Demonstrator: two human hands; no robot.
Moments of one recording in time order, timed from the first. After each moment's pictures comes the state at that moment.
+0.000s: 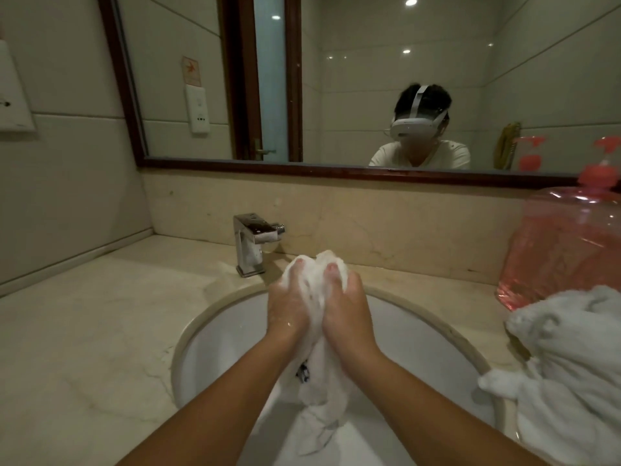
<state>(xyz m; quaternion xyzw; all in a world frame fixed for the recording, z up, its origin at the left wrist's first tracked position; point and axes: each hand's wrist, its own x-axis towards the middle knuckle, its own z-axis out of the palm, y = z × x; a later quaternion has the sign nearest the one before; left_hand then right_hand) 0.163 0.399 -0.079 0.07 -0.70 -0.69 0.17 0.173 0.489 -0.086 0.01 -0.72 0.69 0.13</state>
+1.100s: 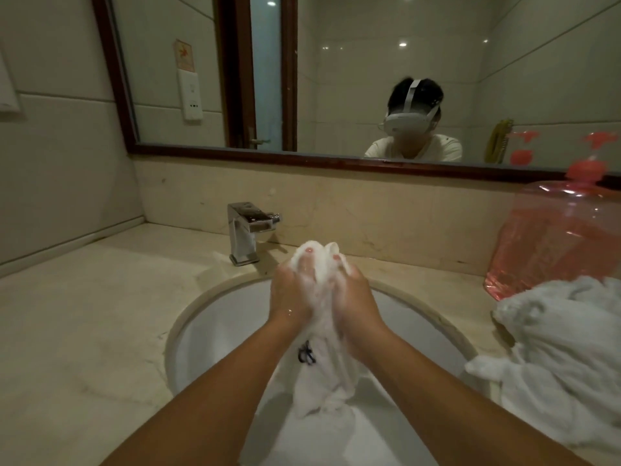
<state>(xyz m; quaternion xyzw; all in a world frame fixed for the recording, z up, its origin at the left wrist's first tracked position) 0.145 0.404 -0.093 -0.04 -0.79 -0.56 0.25 0.168 0.499 -0.080 0.00 -0.73 0.68 0.07</state>
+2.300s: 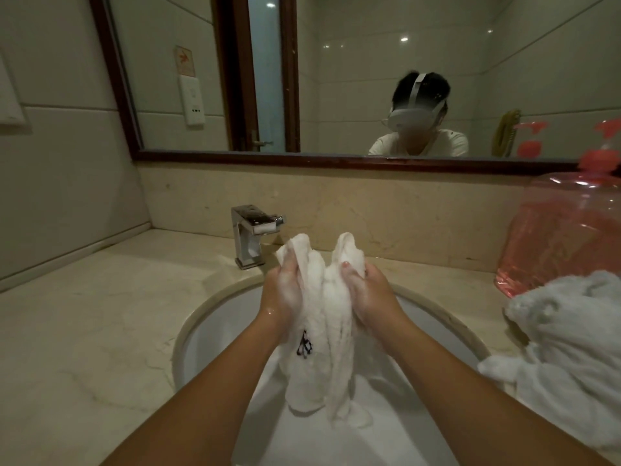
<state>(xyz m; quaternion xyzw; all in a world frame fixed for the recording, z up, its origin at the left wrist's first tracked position) 0.145 0.379 -0.095 0.00 -0.68 -0.73 0.10 0.152 0.528 -0.092 0.00 -0.72 0.69 0.07</state>
